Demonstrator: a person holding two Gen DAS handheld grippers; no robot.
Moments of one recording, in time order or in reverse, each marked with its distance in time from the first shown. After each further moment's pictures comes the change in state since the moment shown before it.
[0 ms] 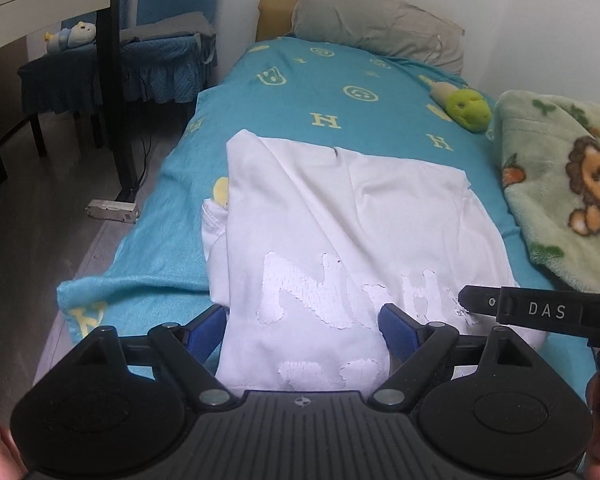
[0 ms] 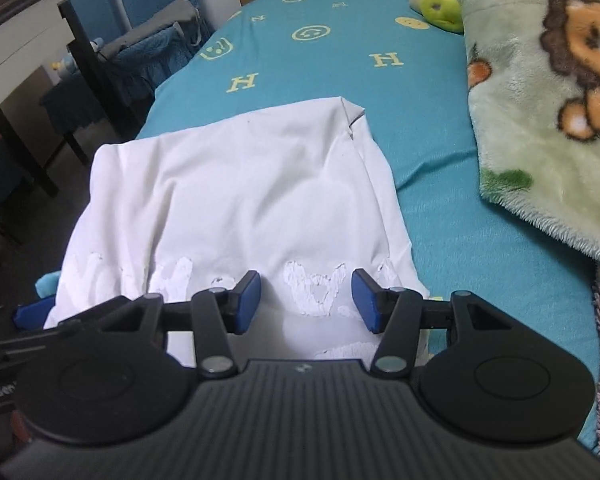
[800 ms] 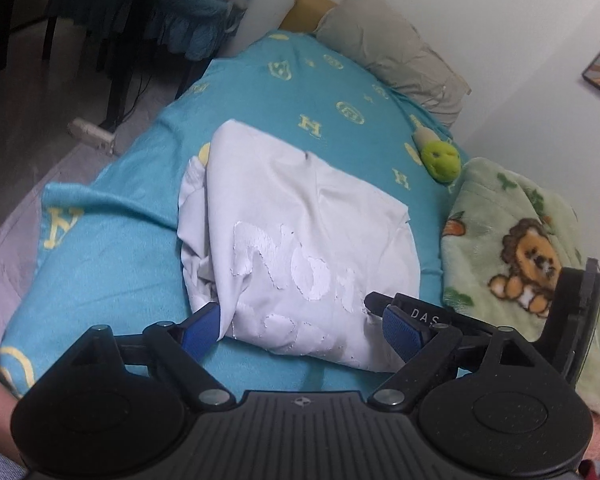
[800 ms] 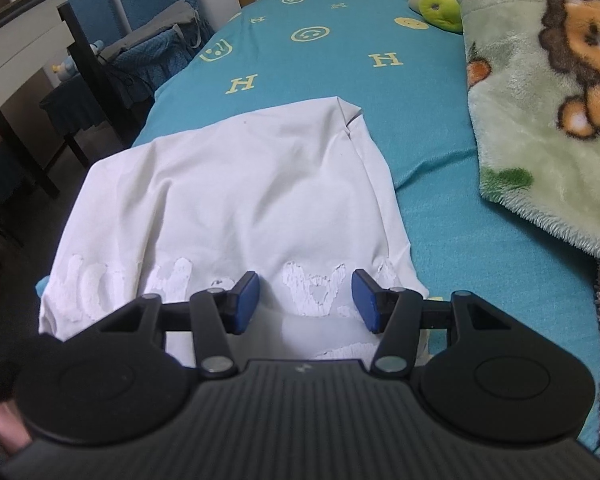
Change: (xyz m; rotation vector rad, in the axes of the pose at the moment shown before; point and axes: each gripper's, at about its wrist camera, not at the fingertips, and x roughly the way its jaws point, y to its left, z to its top) left arm -0.043 0.012 -0.010 -0.381 0.065 -0.209; right arm 0.003 -0.003 -0.001 0.025 -0.006 0.014
